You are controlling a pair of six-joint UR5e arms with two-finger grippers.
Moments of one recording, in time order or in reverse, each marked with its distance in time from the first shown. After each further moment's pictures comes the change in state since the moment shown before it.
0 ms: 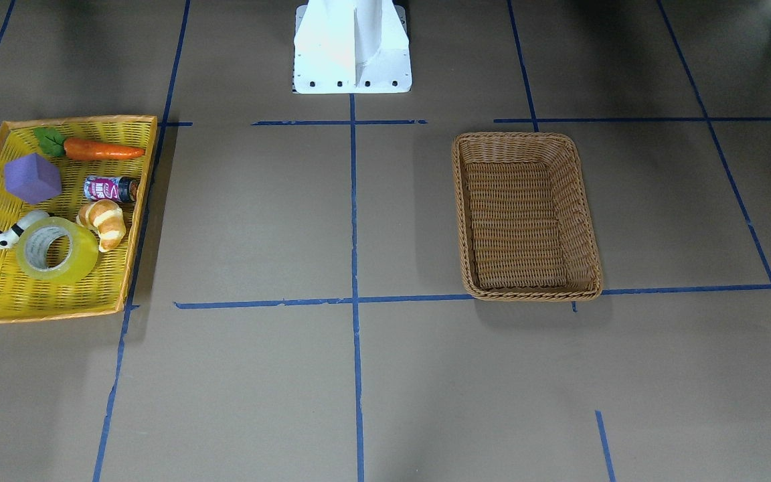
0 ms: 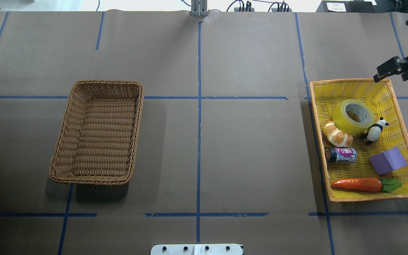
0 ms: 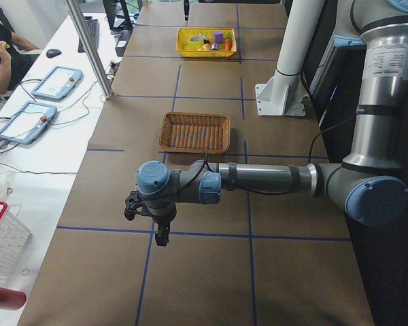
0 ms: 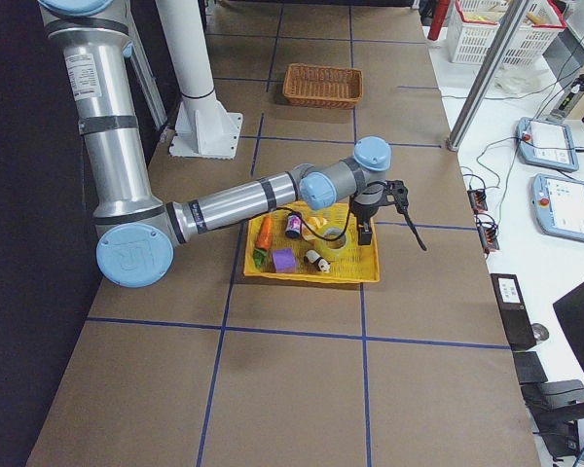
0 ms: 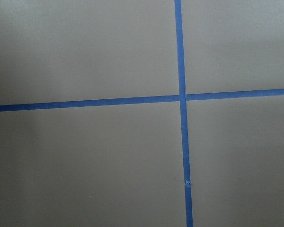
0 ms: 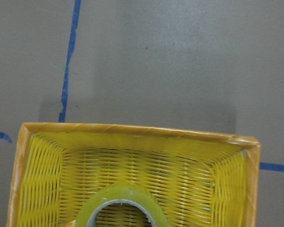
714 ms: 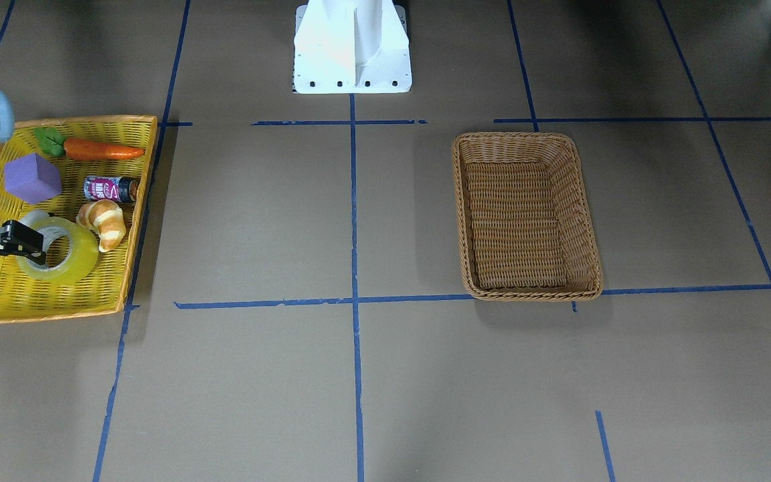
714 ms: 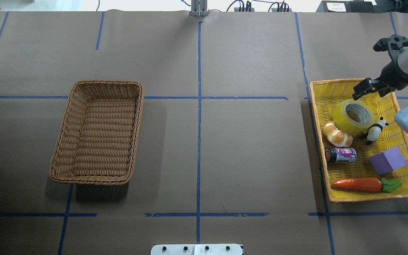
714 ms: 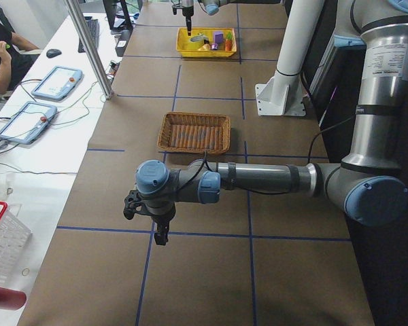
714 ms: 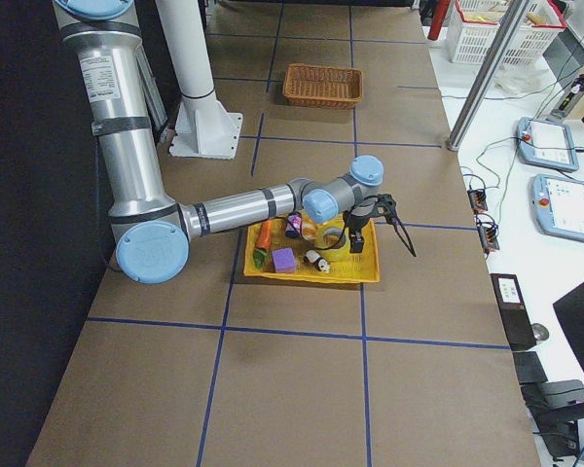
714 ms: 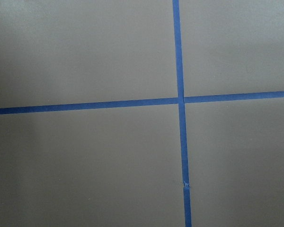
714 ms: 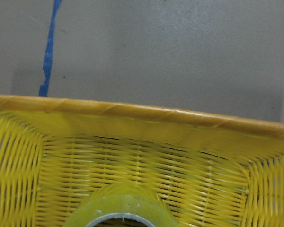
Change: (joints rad) left arm 0.000 -0.004 0.000 0.000 -0.001 -0.001; right arm -0.099 0.012 -0.120 0.089 -0.038 0.008
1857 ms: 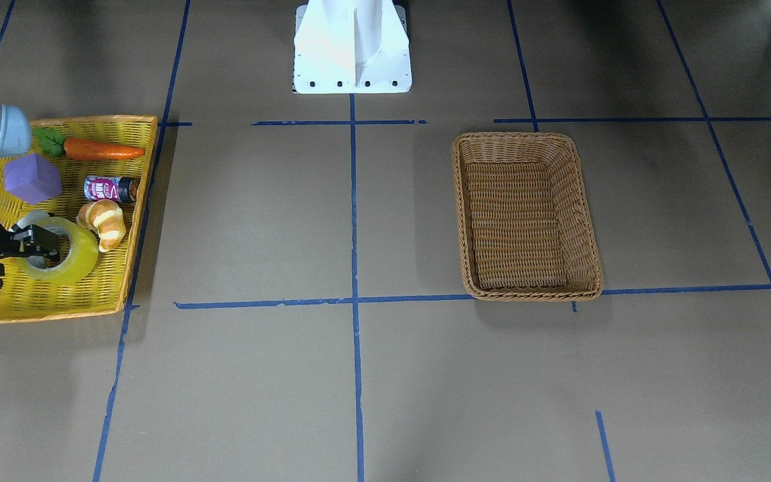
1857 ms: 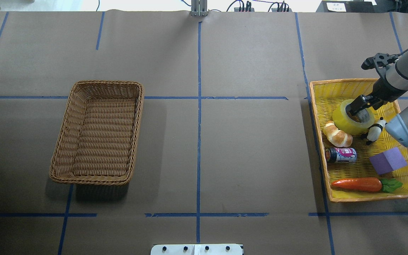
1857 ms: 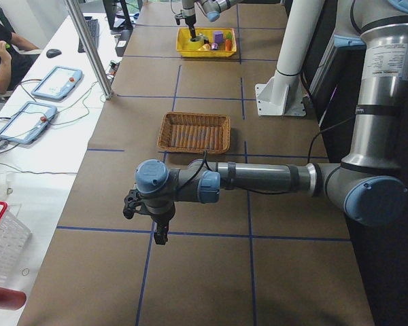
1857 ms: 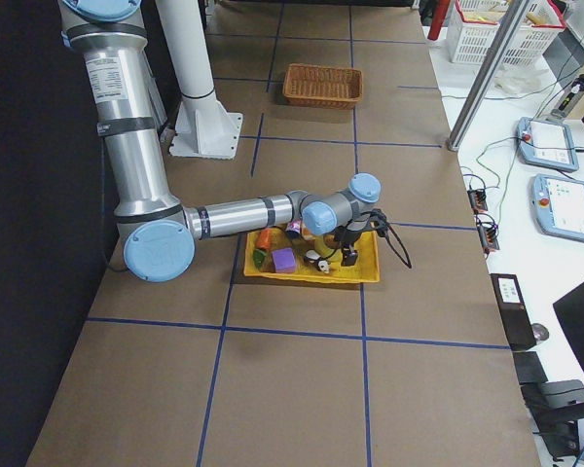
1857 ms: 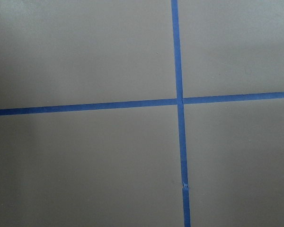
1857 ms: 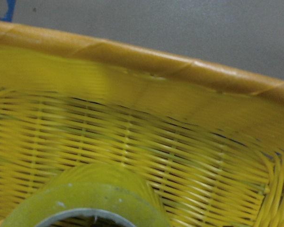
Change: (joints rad) left arm 0.000 -0.002 -0.001 0.000 -0.001 -0.001; right arm -0.054 0.005 -0.088 0.000 0.003 -0.117
